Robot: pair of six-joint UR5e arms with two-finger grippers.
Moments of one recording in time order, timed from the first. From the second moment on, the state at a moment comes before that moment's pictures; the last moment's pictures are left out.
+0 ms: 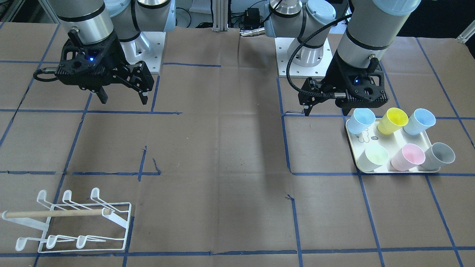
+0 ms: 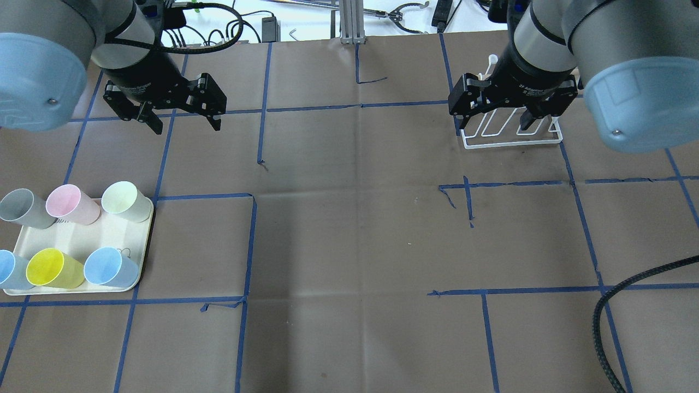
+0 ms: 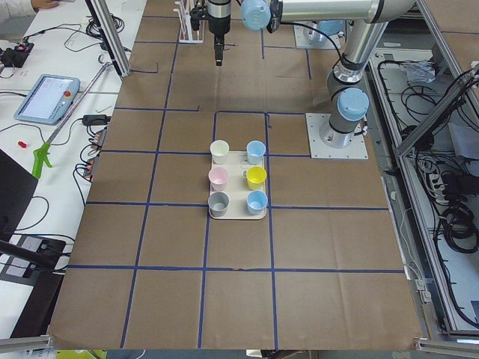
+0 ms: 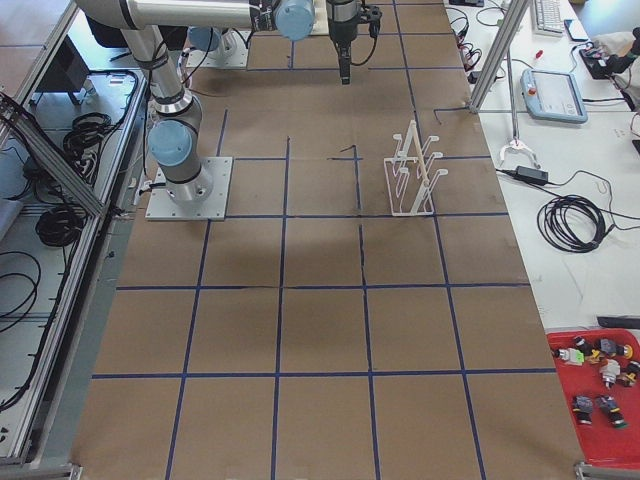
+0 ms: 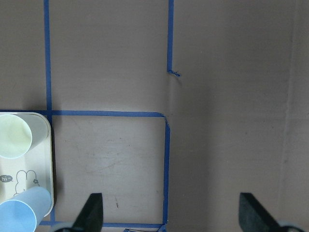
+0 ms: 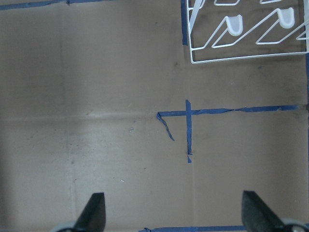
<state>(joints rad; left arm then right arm) -1.55 -1.61 -1.58 -1.47 1.58 0.00 1.62 -1.61 1.67 -1.76 -1.53 0.09</state>
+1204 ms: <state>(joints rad) -1.33 -1.60 -1.63 -1.48 1.58 0.25 1.62 -1.61 1.67 -1.76 -1.53 0.10</state>
